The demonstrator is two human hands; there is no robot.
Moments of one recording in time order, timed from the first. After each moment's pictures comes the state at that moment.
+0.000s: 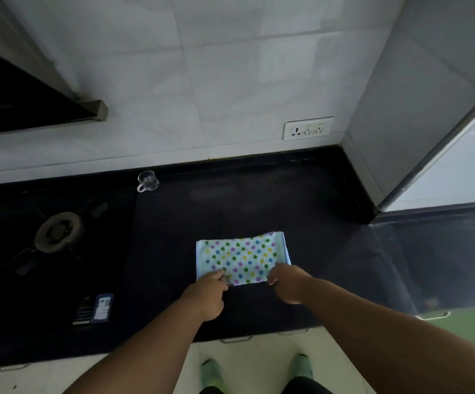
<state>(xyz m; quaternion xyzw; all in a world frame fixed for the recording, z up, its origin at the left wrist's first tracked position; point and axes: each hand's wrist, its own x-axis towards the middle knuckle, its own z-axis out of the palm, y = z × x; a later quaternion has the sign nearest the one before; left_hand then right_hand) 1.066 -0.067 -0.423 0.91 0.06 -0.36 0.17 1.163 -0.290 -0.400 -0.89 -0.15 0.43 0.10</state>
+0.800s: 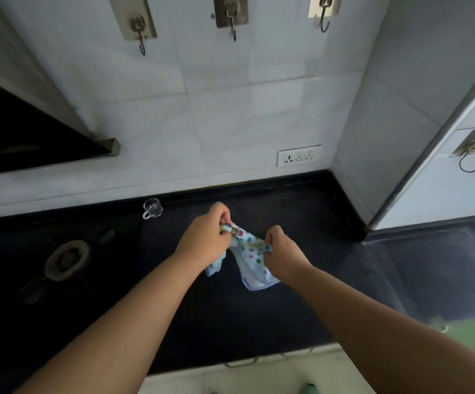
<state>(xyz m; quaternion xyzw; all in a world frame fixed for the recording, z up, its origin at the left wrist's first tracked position) 1.140 -0.064 -0.239 0.95 0.09 0.00 0.31 1.190 -0.258 -0.302 -0.92 -0.09 0.21 0.33</state>
